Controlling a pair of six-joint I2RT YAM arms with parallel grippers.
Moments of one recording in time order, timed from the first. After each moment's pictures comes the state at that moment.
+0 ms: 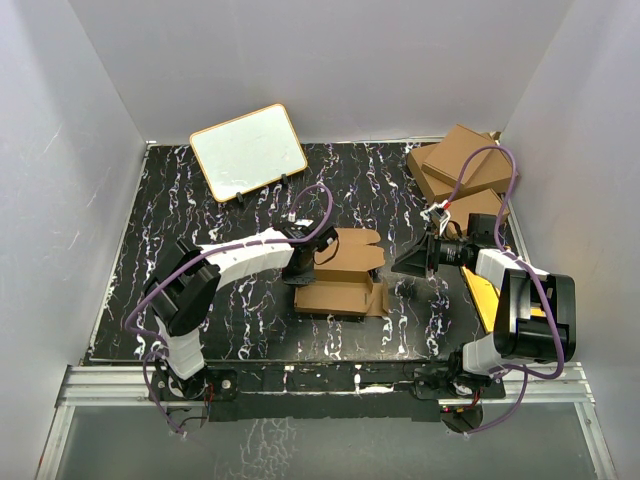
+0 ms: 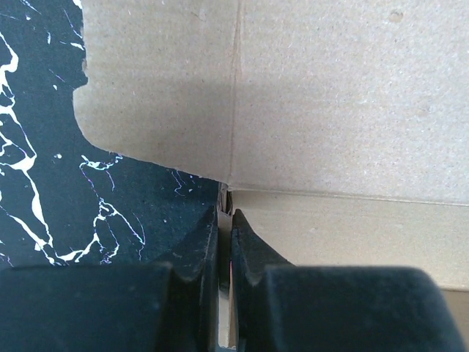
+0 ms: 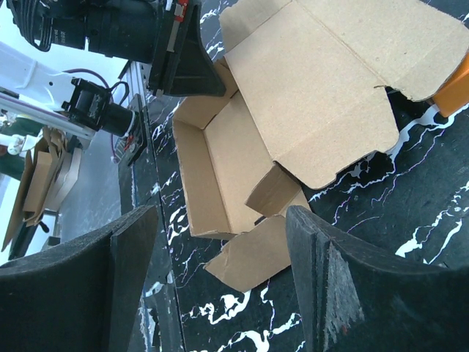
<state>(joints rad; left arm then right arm) -0.85 1.81 1.23 -0.81 -0.30 -0.76 -0.18 1.45 0.64 -0.13 -1.39 -0.16</state>
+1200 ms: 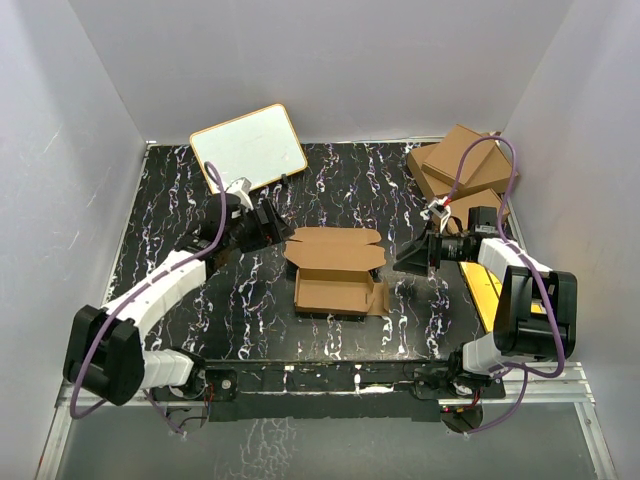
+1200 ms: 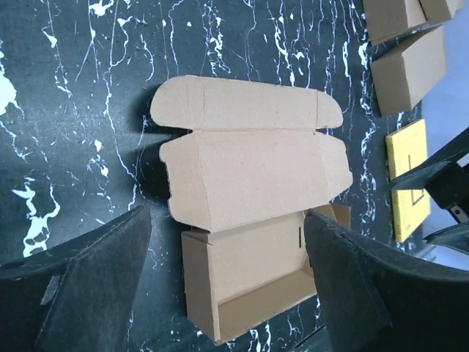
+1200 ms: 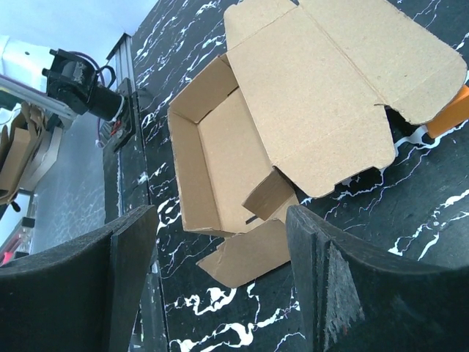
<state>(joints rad) -0.43 1.26 0.84 -0.19 0.16 -0.64 -0.18 1.47 0.74 -0.39 -1.39 -0.42</state>
